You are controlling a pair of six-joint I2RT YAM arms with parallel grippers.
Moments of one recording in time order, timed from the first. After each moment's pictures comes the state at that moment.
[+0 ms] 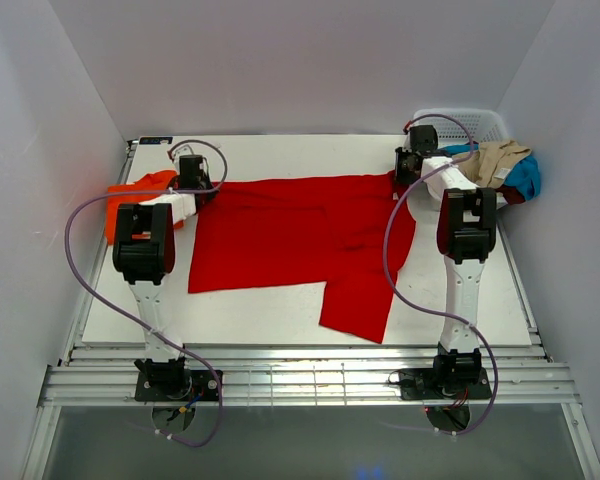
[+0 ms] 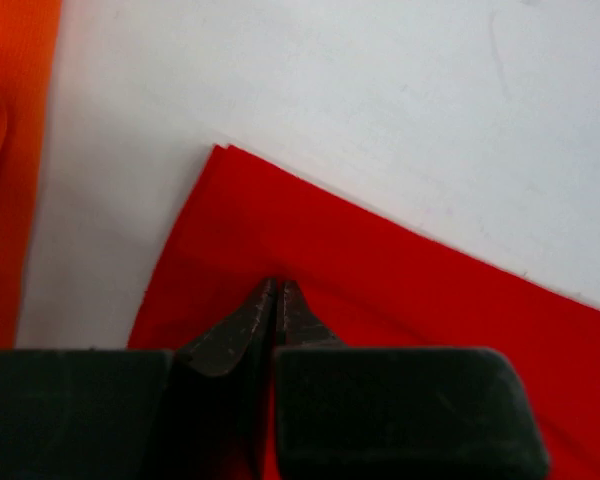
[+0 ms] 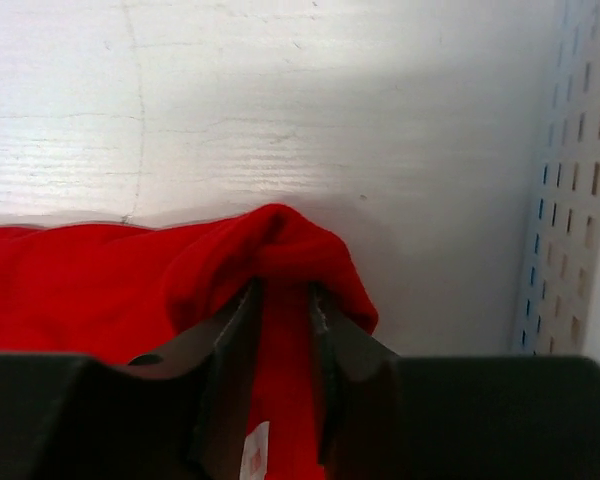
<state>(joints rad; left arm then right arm) -0.05 2.10 1.34 0.10 -0.18 -0.49 0.07 2.38 1.95 -0.42 -0.02 0.09</state>
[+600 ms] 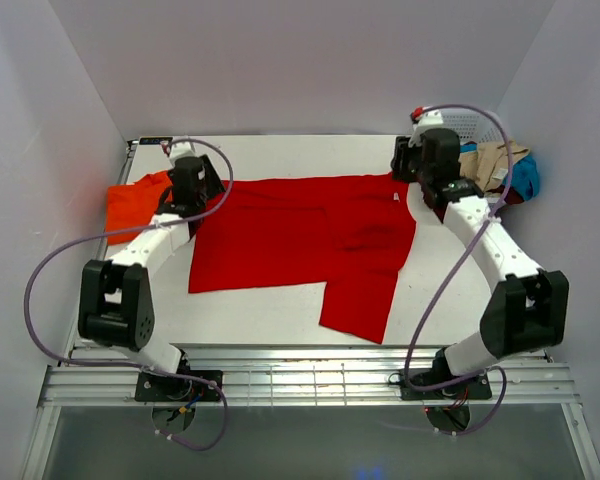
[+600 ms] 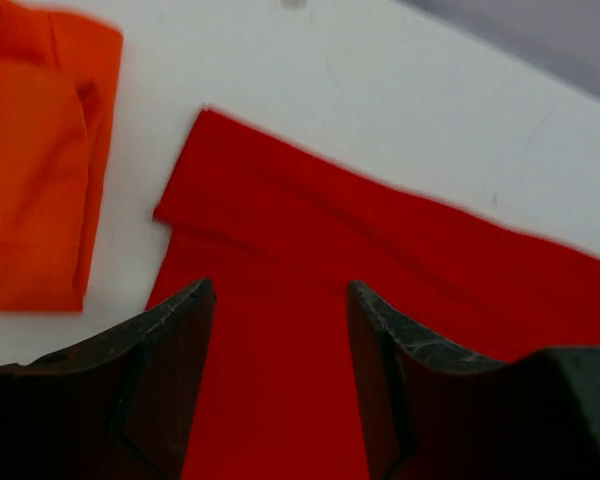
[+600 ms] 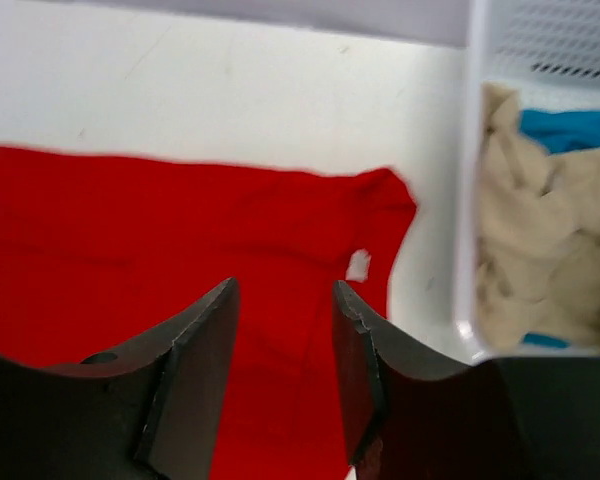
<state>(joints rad) -0.15 1.63 1.13 0.11 -0.27 -0.40 0.18 1.55 1.34 -0.16 -0.01 0.04</state>
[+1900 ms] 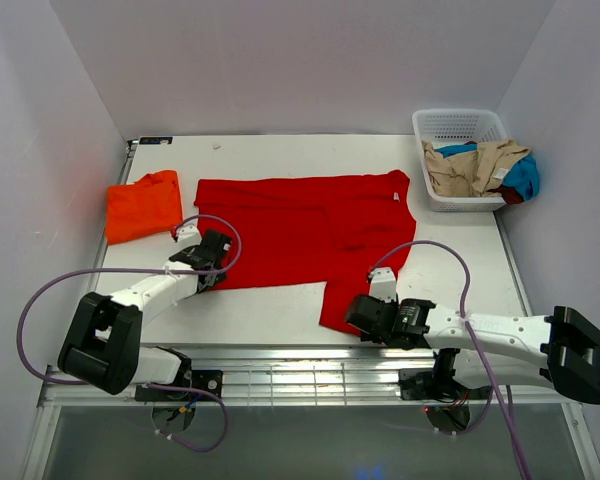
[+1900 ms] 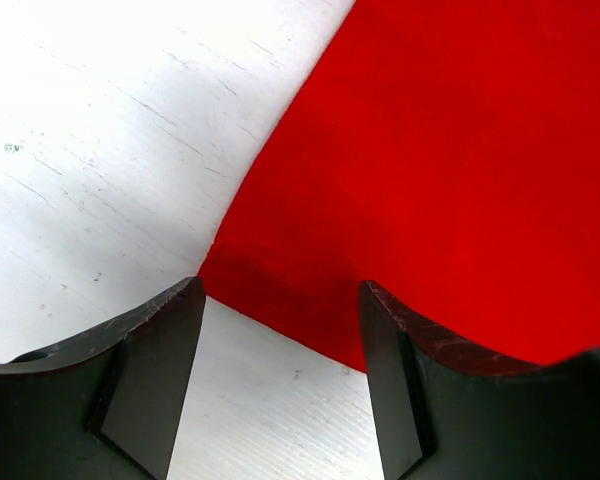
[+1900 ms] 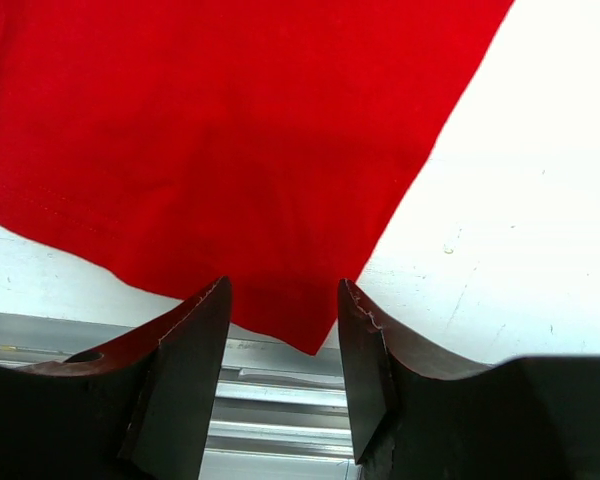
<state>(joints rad) -0.39 1.33 0.64 -0.48 -0.61 -0.78 1.21 1.10 0.54 -0.69 0.51 0.94</state>
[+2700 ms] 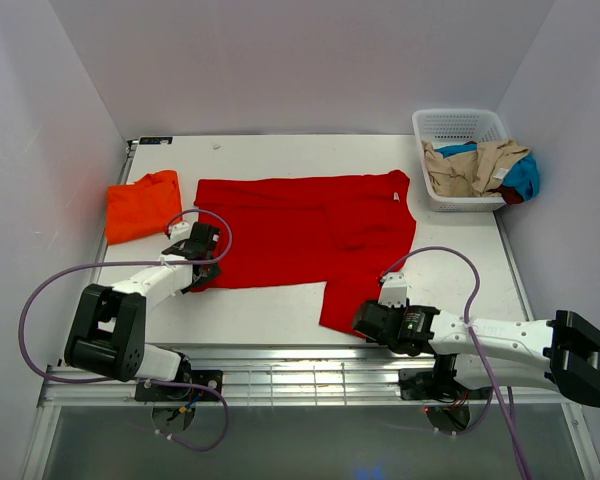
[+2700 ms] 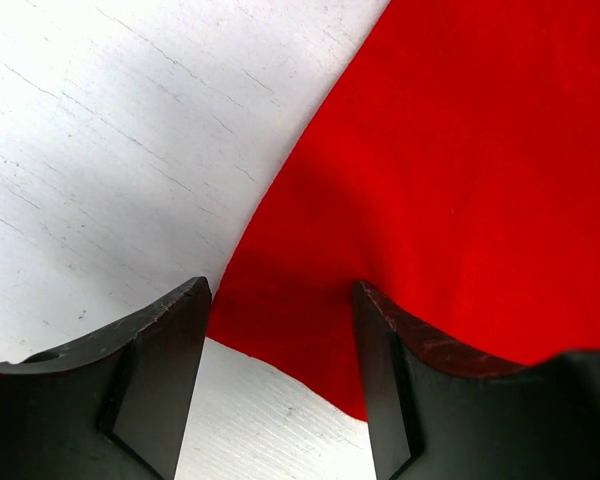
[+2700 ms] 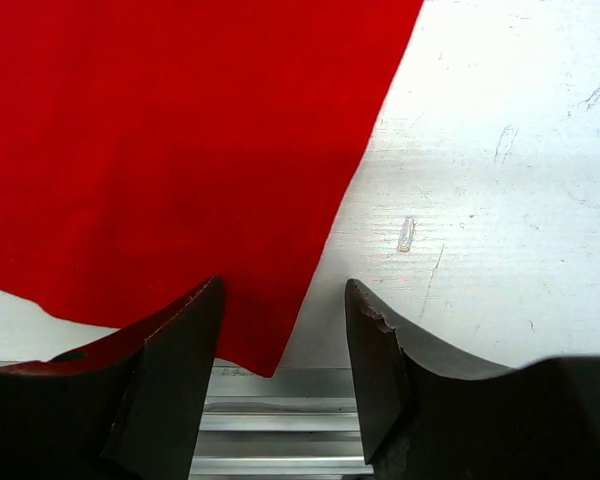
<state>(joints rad) -0.27 1.39 0.66 -0.43 -0.49 -0.72 1.21 1.04 0.46 -0.69 0.58 1.04</state>
